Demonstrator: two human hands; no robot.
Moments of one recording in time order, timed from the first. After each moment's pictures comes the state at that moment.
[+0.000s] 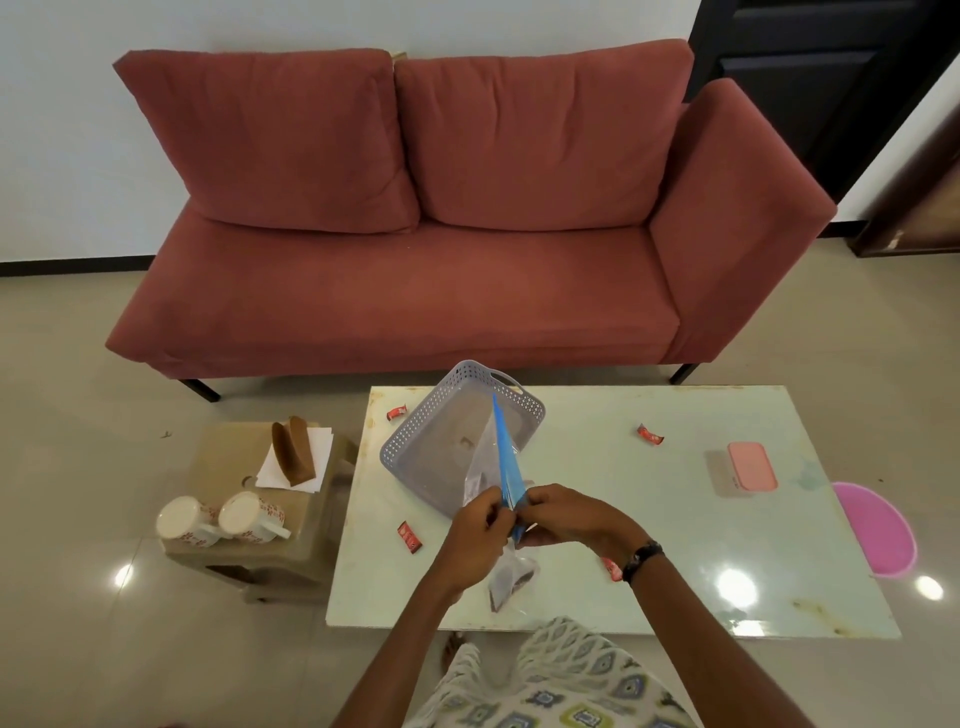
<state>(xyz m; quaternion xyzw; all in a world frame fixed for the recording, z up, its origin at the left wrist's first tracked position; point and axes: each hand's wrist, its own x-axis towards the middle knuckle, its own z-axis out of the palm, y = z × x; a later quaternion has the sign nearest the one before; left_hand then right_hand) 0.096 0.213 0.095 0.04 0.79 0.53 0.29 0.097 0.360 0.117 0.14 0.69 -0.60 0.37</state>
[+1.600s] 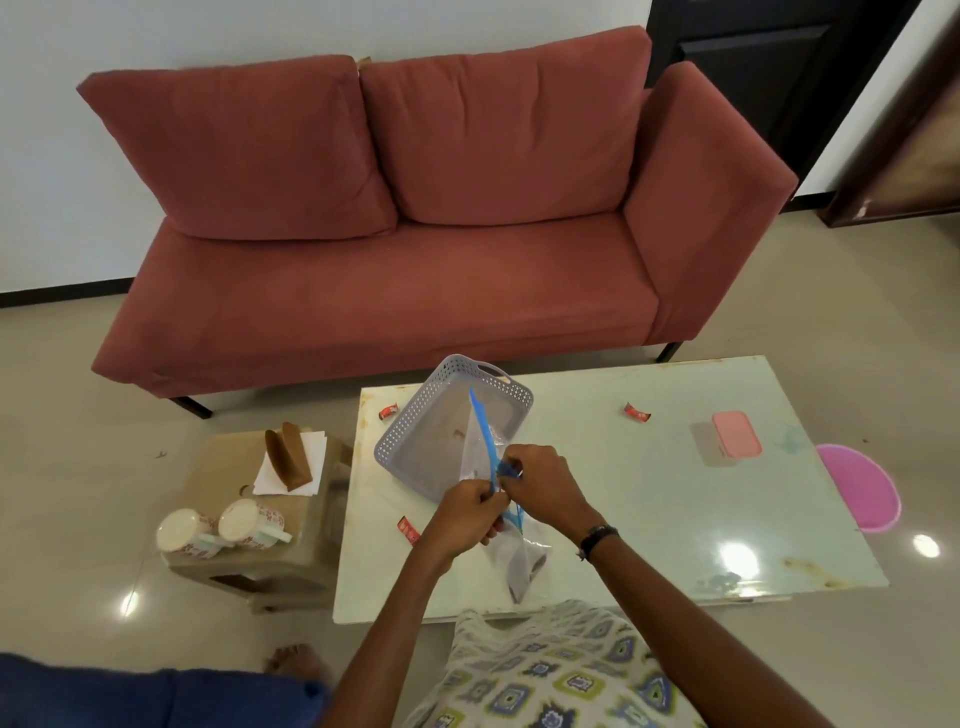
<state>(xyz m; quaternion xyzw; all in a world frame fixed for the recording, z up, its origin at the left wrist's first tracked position) 0.095 0.215 0.119 0.02 0.82 0.45 0.35 0.104 0.339 0.110 0.12 0.91 -0.38 0.10</state>
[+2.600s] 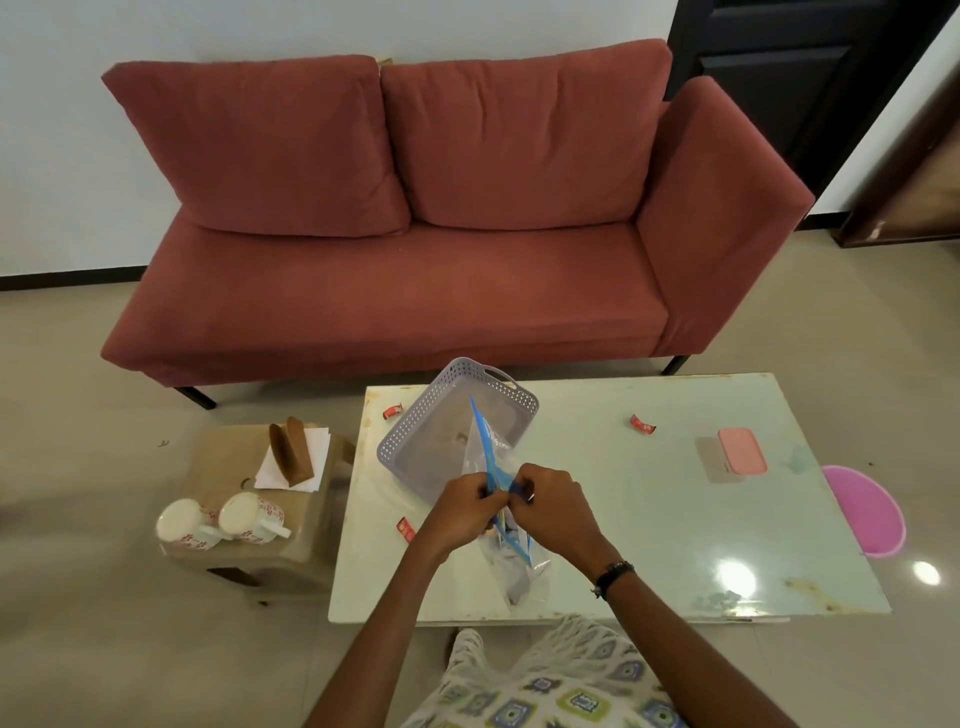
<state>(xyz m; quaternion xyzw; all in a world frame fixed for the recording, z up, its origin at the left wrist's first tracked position) 0.080 0.209 0.108 0.06 0.84 0.43 0.33 0.122 0.338 0.107 0.15 0.91 -0.37 0.09</state>
